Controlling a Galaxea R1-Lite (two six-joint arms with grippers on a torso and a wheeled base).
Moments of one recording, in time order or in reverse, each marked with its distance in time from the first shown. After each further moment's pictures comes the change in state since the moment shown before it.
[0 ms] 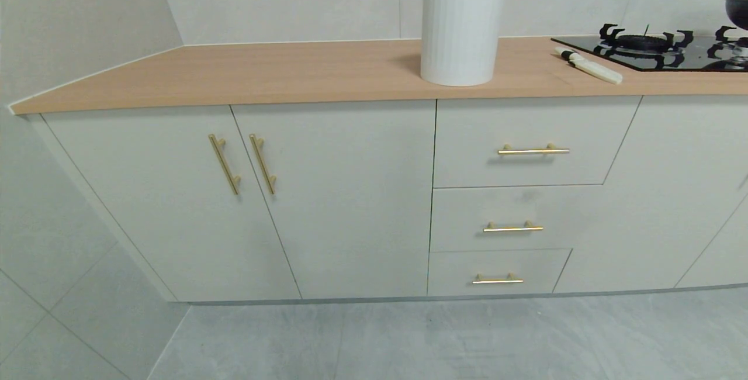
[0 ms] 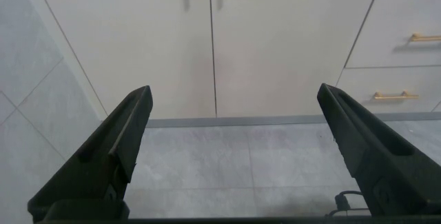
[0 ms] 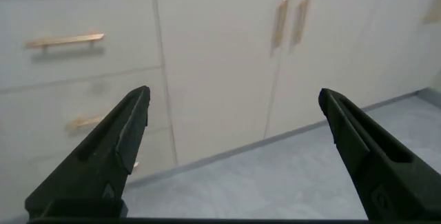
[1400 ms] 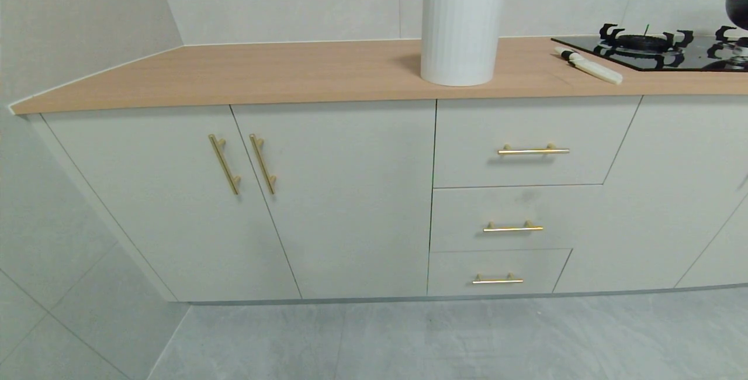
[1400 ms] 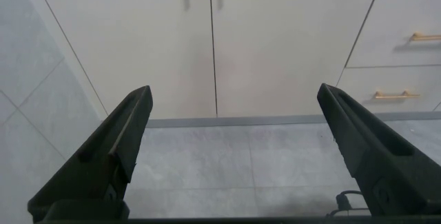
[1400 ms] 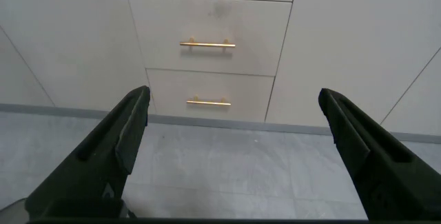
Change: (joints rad) left arm 0.000 0.000 0.000 0.000 -0.001 0.005; right arm -0.040 -0.097 0.325 -0.025 0.556 0.072
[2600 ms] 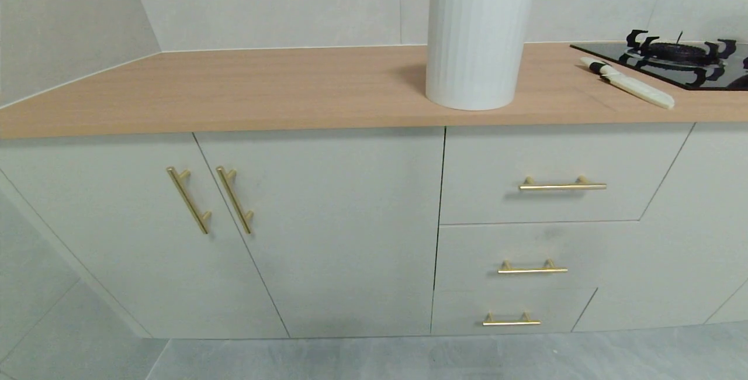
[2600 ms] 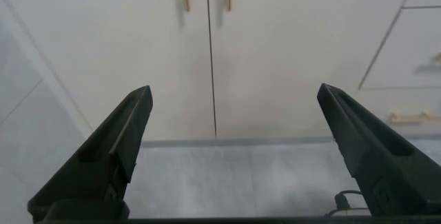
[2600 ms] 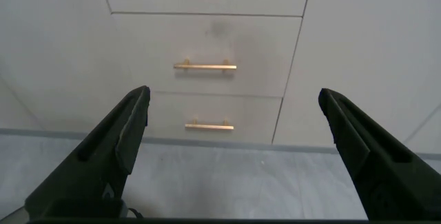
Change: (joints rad) left arm 0.000 0.000 0.000 0.000 -0.001 -0.004; right arm 0.001 0.000 0.000 0.003 -0.001 0.029
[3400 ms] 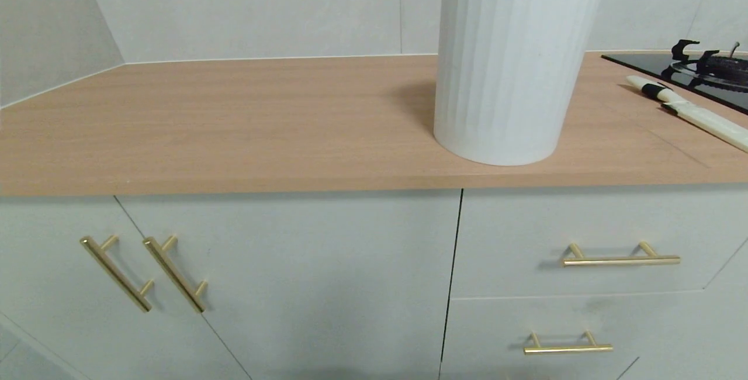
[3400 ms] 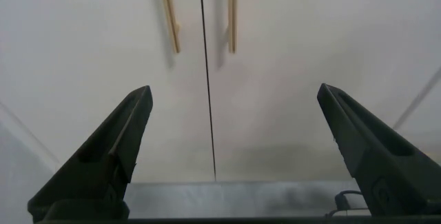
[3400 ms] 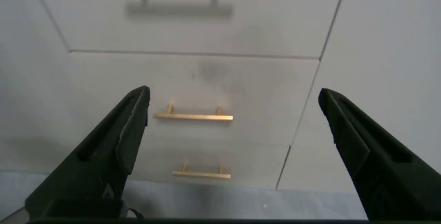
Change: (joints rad) left arm 0.000 0.000 0.000 0.000 0.000 0.000; right arm -0.001 0.001 0.000 0.000 0.000 0.002
